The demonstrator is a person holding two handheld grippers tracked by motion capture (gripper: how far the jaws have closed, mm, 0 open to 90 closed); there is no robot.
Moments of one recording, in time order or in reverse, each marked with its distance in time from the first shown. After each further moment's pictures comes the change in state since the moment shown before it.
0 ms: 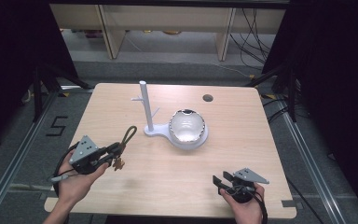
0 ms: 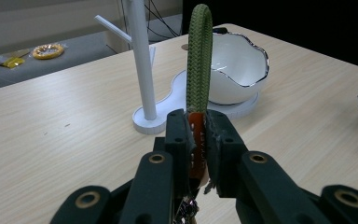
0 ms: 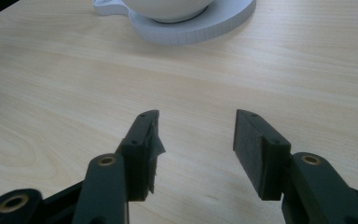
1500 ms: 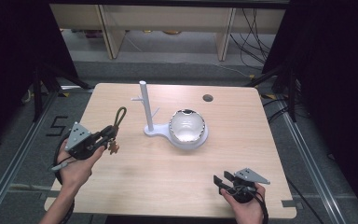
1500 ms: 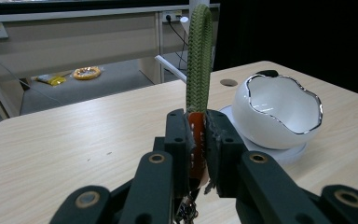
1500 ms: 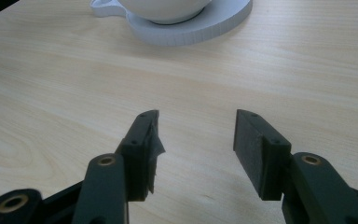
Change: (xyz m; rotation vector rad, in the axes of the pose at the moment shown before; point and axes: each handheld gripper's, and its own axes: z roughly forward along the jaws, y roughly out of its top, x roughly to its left) left arm 0.029 0.012 0.017 -0.128 0.134 -0.051; right arm -0.001 0.000 -0.001 -0.013 0.007 0.001
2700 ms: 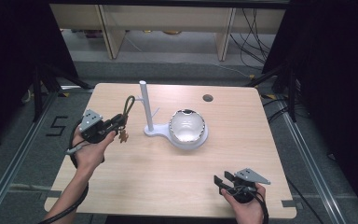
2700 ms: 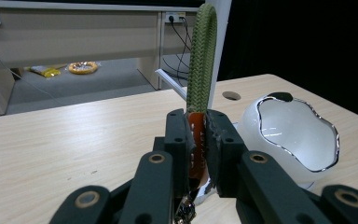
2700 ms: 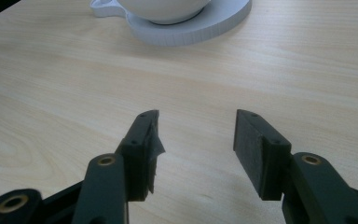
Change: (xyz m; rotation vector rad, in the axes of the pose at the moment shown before) left arm 0.005 0.013 0.047 -0.002 -0.008 -0.099; right arm -0.001 0.000 -0.001 0.006 0.001 0.003
